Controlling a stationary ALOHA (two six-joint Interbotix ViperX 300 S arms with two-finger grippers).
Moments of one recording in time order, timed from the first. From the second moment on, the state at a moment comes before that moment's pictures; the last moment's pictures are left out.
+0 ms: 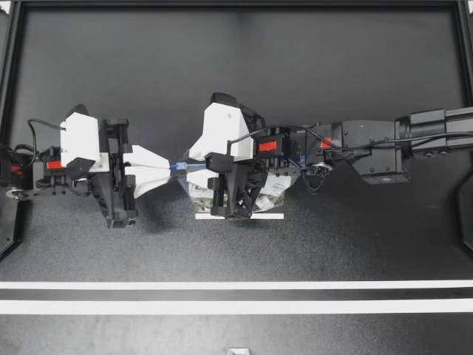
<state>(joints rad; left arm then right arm) 0.11 -0.14 1.15 -0.09 -0.70 -0.03 -0.10 0.20 0.38 -0.05 0.03 -0.01</state>
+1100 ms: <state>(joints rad) 0.11 -0.12 1.15 -0.09 -0.70 -0.02 -0.10 0.18 0.35 -0.05 0.13 -0.01</state>
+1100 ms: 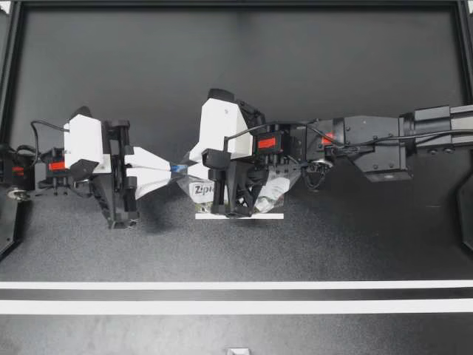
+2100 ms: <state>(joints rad) 0.10 -0.13 1.17 -0.11 -0.70 -0.02 -0.10 -0.01 0.36 -0.13 0.96 -0.10</state>
